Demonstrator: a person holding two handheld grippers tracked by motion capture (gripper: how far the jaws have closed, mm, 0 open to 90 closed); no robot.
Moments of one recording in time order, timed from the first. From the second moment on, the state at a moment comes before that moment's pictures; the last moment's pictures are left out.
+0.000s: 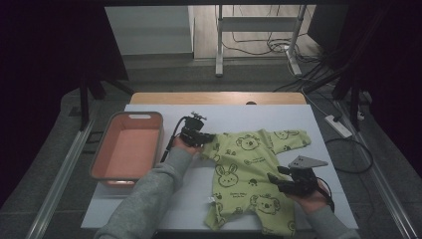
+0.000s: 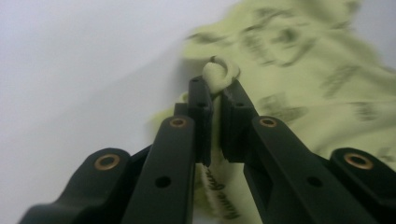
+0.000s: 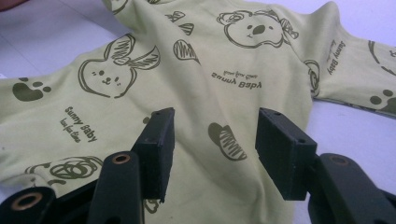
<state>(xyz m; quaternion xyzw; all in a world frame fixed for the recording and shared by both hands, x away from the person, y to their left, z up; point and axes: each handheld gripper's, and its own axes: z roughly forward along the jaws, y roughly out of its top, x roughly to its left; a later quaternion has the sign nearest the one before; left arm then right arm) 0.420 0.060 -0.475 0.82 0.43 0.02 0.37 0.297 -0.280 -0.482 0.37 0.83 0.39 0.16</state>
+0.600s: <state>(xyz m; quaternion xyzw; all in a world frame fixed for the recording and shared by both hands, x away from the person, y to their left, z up) 0.404 0.056 -0.458 0.81 0.41 0.04 0.42 0.297 -0.281 -0.481 0.37 0.82 0.39 0.16</state>
